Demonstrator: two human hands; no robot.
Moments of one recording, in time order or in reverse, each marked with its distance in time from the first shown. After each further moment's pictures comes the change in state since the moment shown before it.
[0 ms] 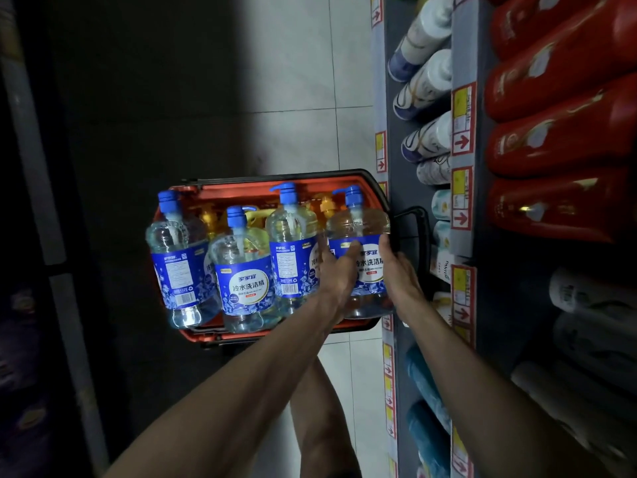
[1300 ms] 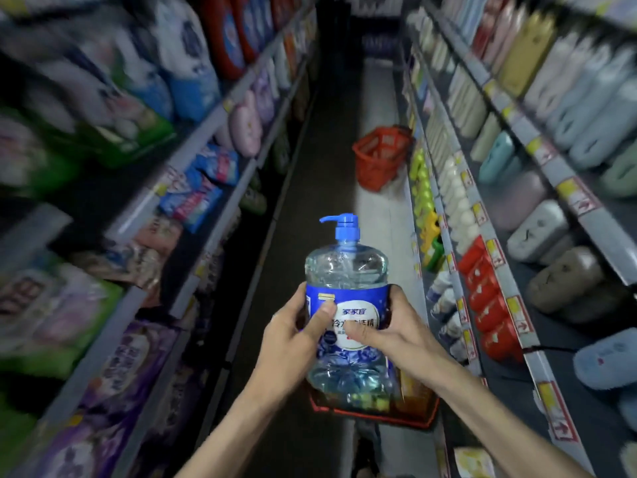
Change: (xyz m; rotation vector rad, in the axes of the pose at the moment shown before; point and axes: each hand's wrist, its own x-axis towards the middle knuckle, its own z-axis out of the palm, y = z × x) left_hand -0.586 0.047 -0.271 0.230 -0.058 1.155; right_hand -0.612 -0.009 0.015 -0.035 -0.323 -1.210
